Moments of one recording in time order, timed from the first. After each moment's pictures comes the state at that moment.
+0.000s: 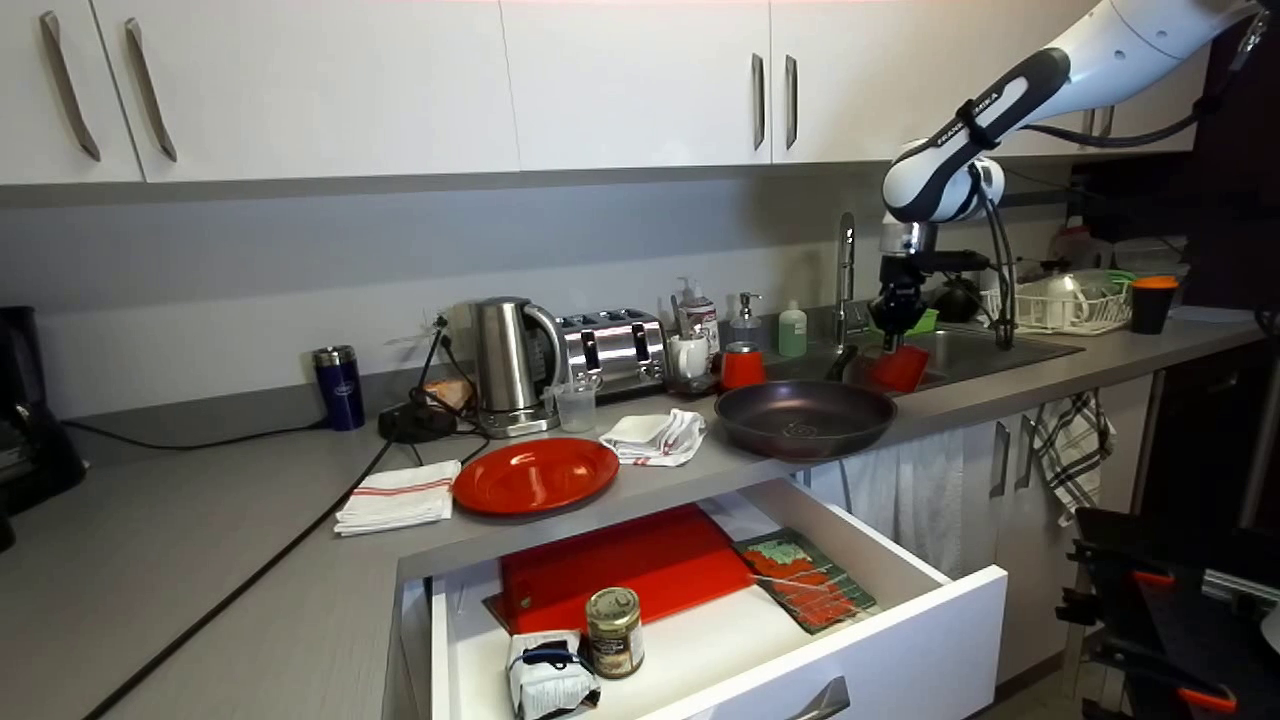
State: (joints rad) arm -0.30 0.05 -0.30 -2.13 0.10 2.24 -0.03
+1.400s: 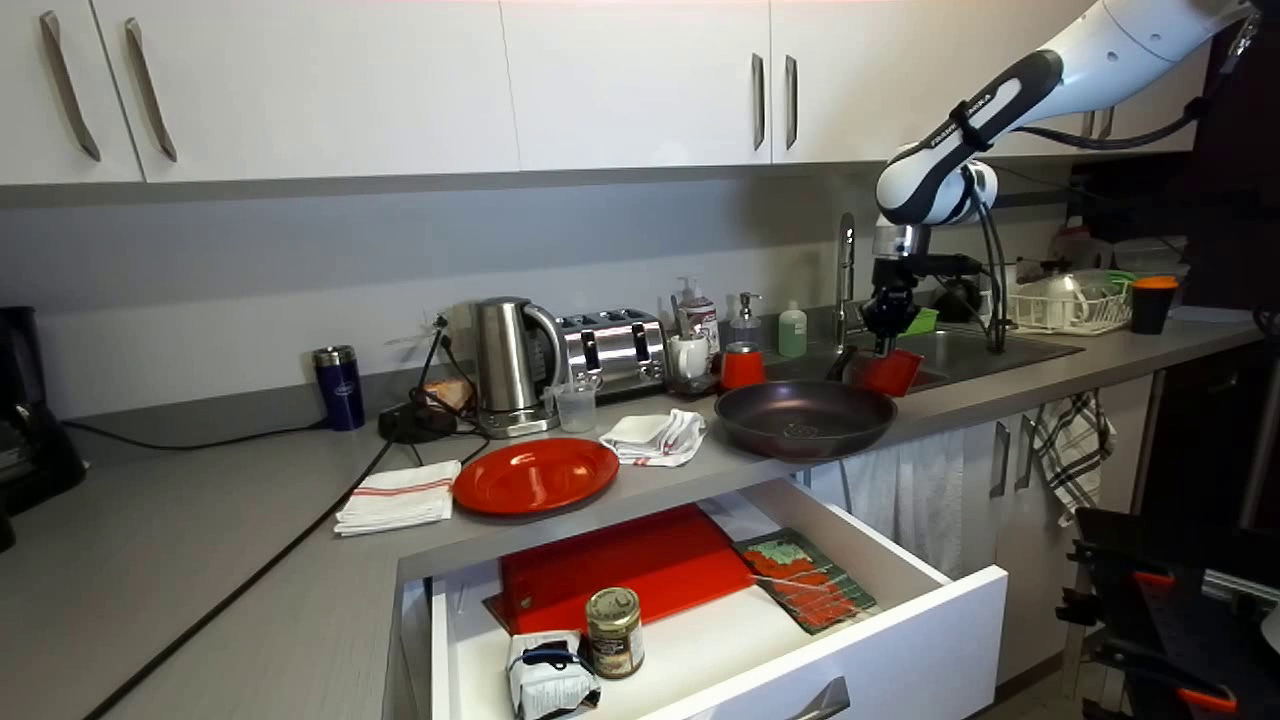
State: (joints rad) arm -0.30 0.06 -0.28 -2.13 0.13 2.25 -0.03
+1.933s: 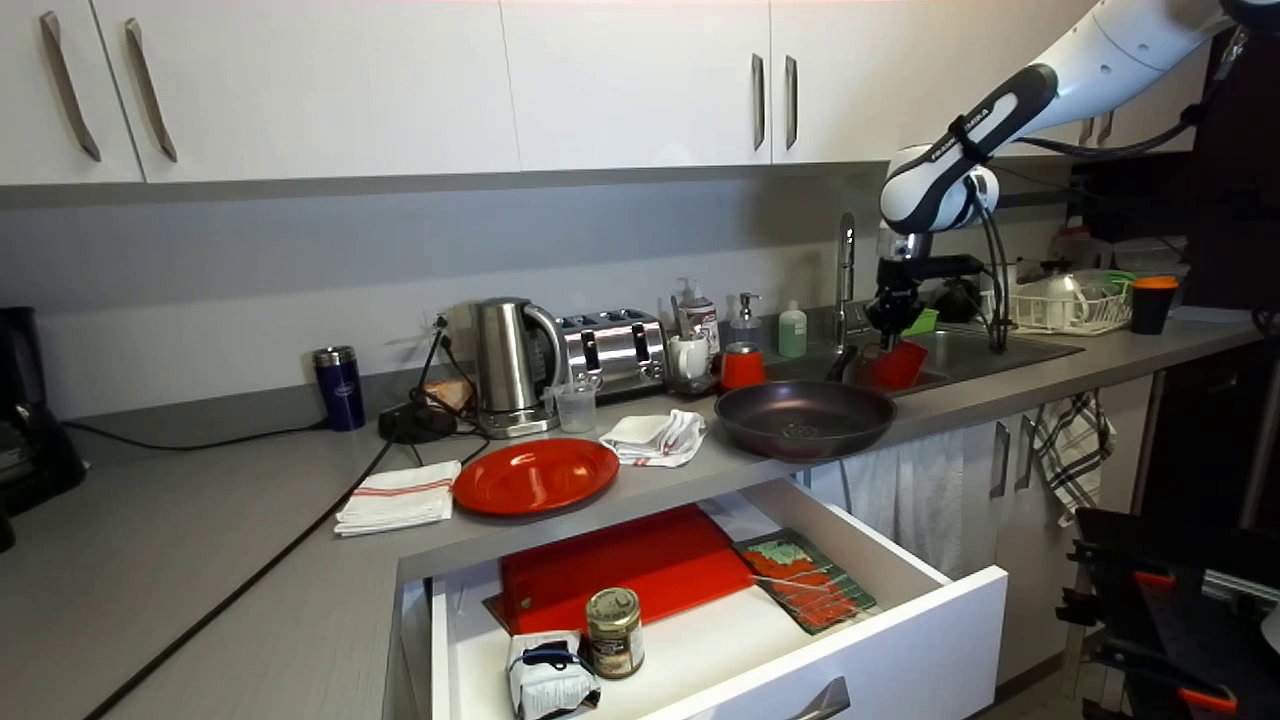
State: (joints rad) arm -0.31 0.10 -0.31 -2.10 0.04 2.33 0.07
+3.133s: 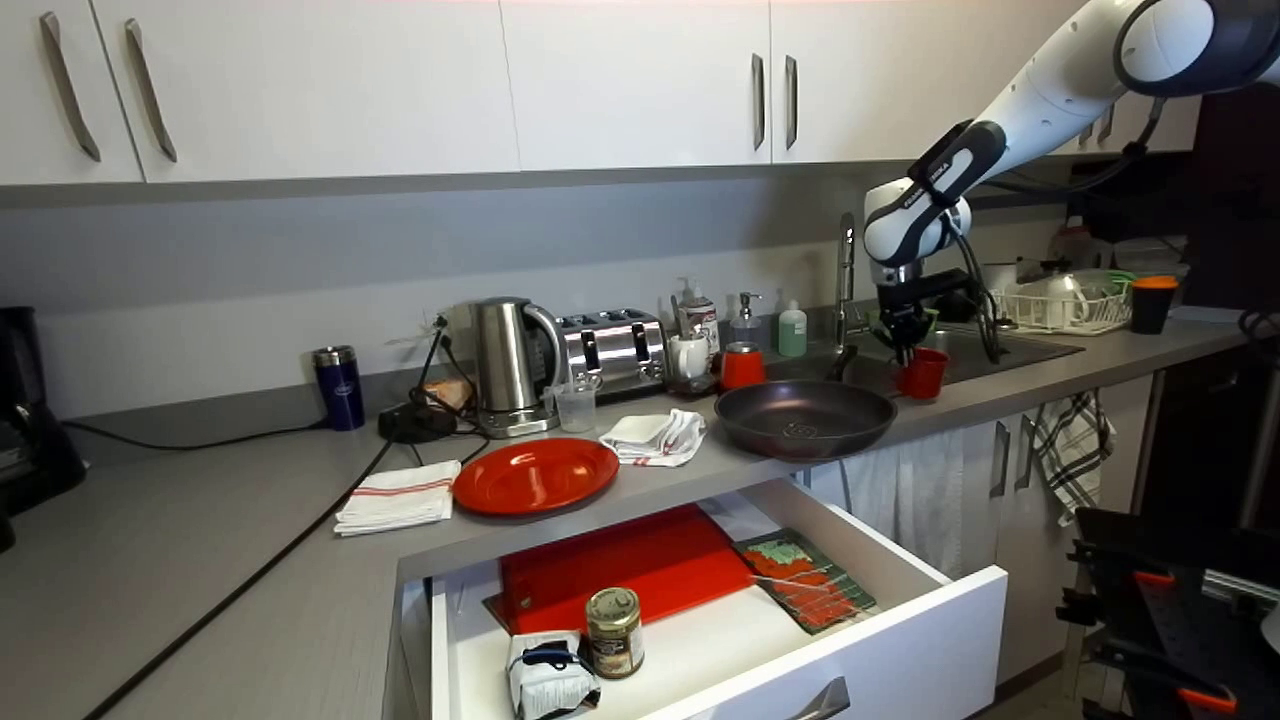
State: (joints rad) arm -0.32 0.32 -0.38 -1.91 -0.10 2.22 0.29
